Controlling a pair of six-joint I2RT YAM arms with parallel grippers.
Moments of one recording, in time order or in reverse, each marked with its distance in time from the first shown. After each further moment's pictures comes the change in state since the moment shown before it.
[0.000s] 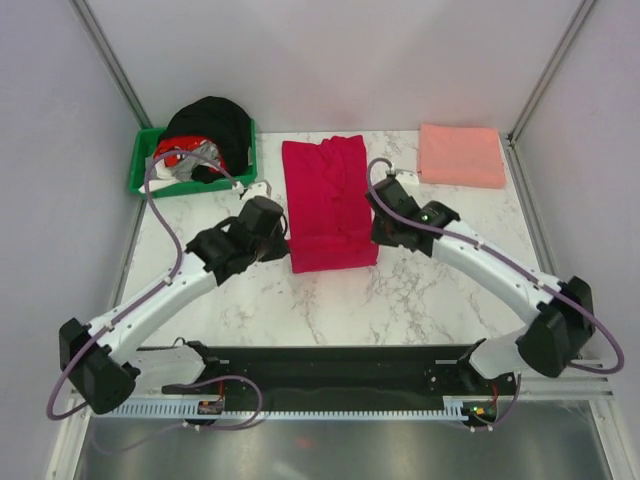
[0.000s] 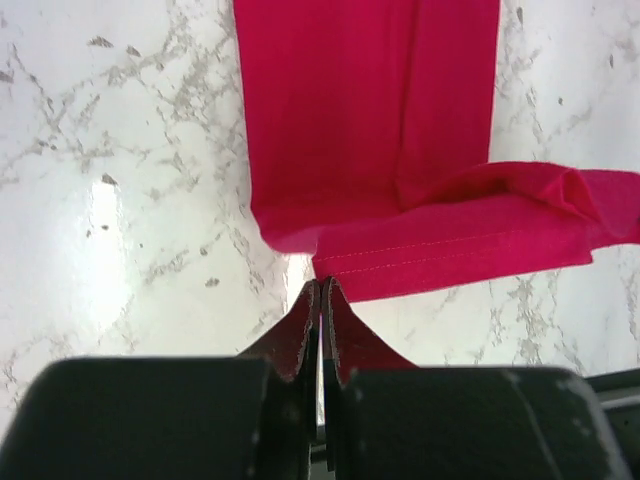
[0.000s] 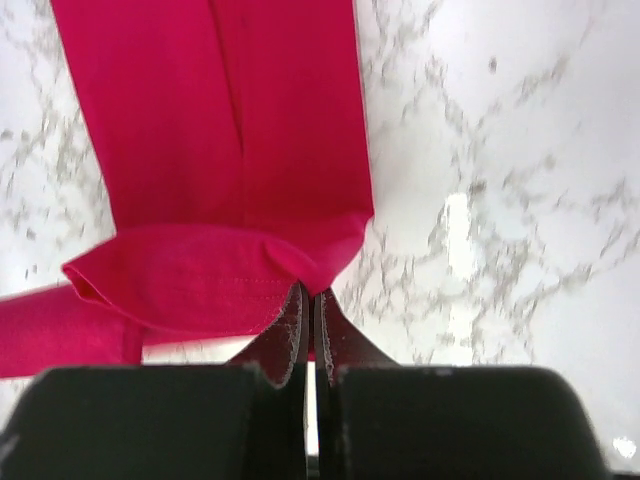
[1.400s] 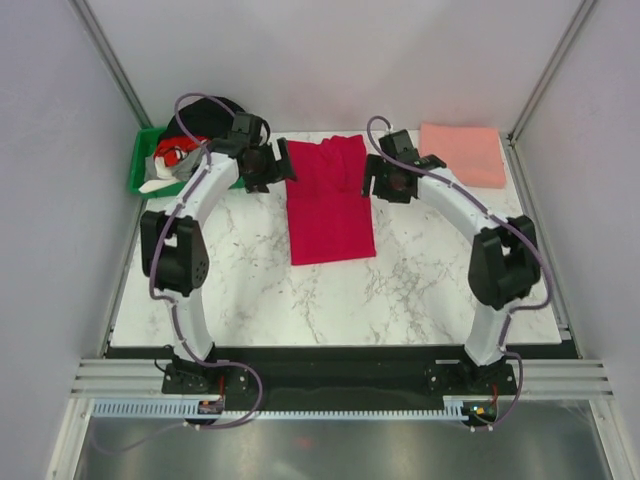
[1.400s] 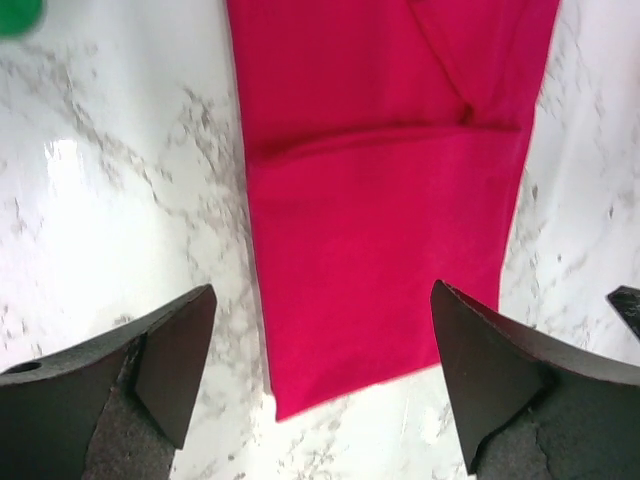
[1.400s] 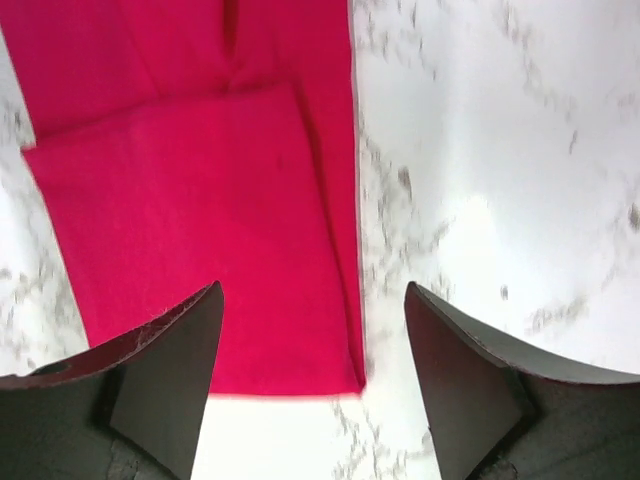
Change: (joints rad) left arm 0.516 0.902 0.779 -0.023 0.494 0.321; right arm -0.338 0.584 0.472 0.130 -0.271 -0.290
